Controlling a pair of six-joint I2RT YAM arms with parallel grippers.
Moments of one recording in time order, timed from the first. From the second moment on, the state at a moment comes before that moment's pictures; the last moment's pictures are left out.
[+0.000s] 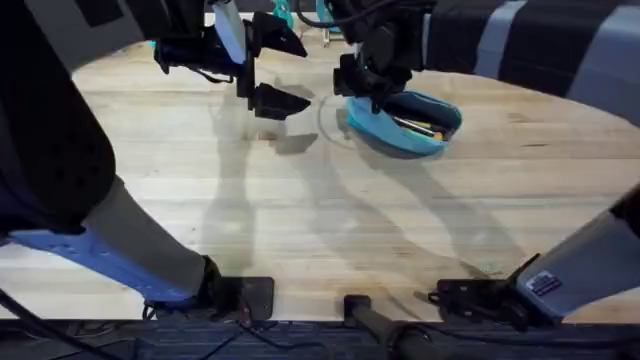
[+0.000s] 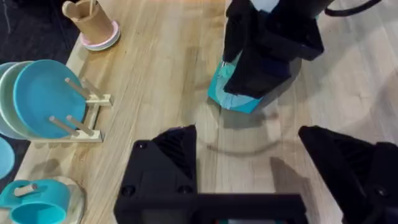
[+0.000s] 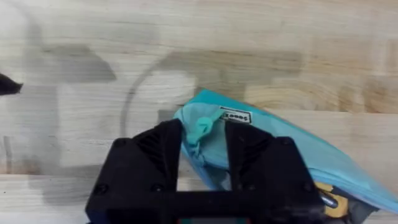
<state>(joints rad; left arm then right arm) 0.05 1.84 1.32 -0.83 1.11 1.47 0.62 1.87 1.44 -0.69 0.34 0.51</state>
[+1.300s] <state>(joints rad) 0.05 1.84 1.32 -0.83 1.11 1.47 0.62 1.87 1.44 -0.68 0.35 0.52</state>
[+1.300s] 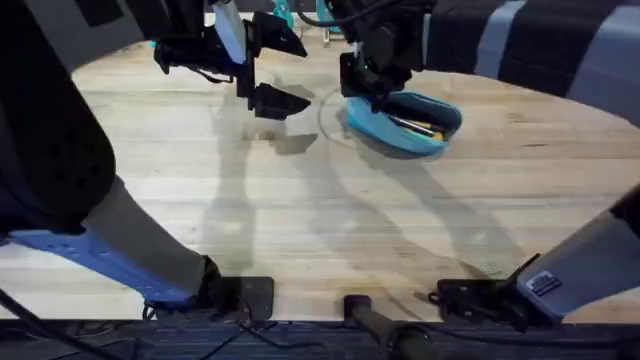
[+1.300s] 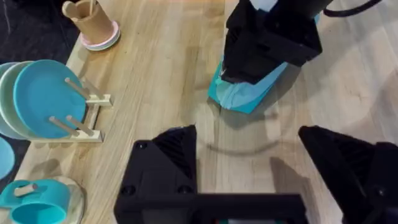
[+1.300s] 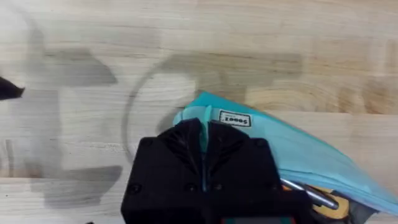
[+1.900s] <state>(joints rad) 0.05 1.84 1.32 -0.83 1.11 1.47 0.63 1.79 1.47 -0.71 0.34 0.39</state>
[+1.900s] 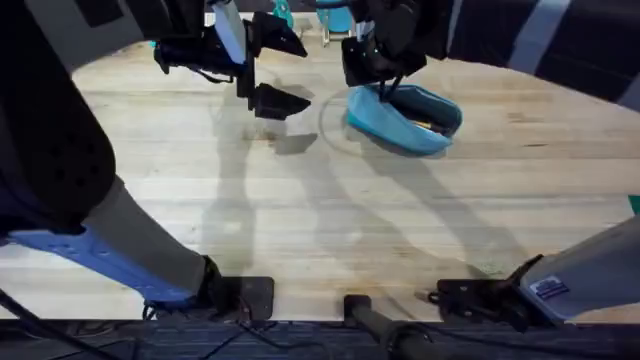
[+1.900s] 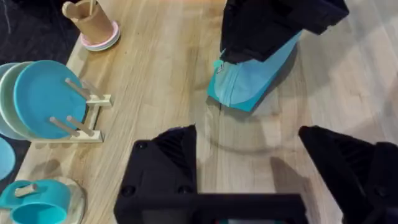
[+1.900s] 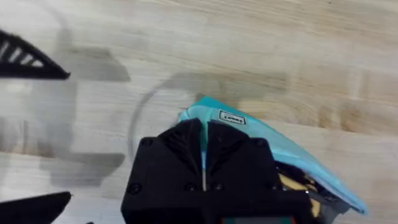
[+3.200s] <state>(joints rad) 0.05 1.84 1.32 -0.83 1.11 1.47 0.69 1.79 1.47 -0.72 0.42 0.27</state>
